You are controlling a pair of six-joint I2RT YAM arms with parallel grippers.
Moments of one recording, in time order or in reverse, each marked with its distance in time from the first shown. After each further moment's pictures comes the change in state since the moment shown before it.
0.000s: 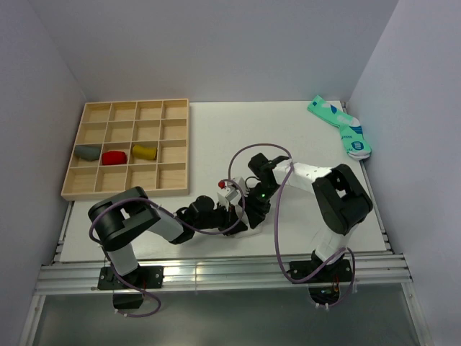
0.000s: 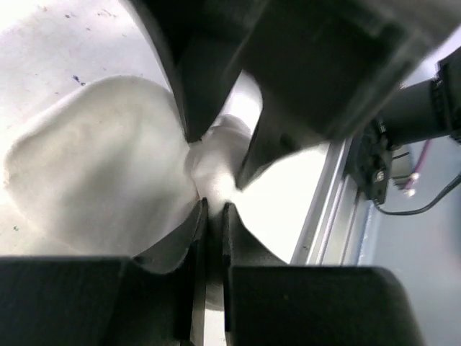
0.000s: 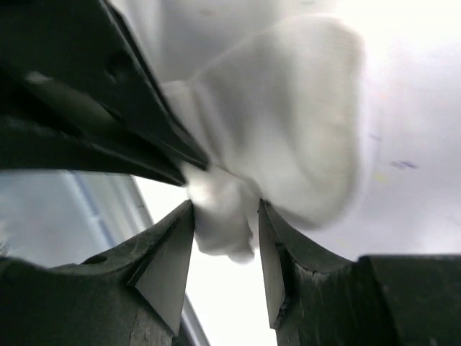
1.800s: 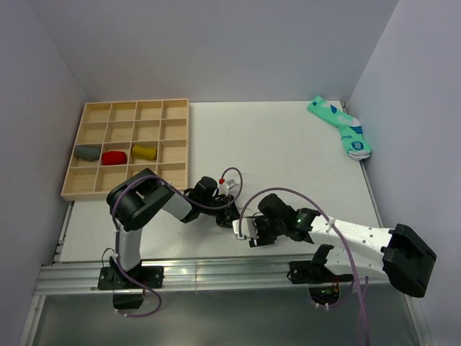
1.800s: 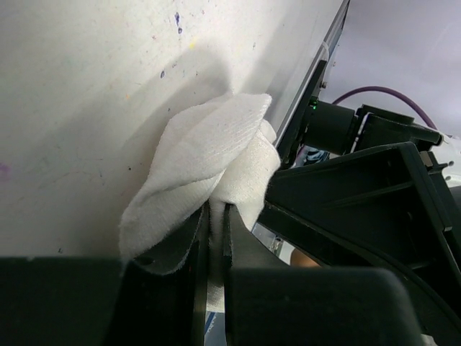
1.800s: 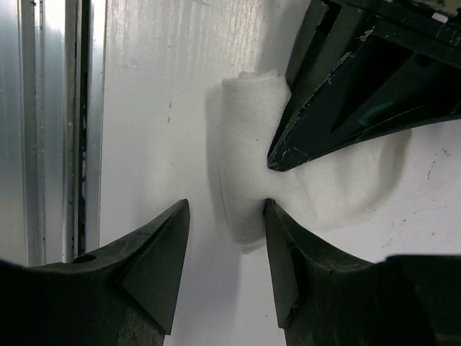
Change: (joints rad) left arm 0.207 0.220 0.220 -0.247 0.484 -0.474; right arm 0.344 -0.695 -0.576 0.502 0.336 -0.206
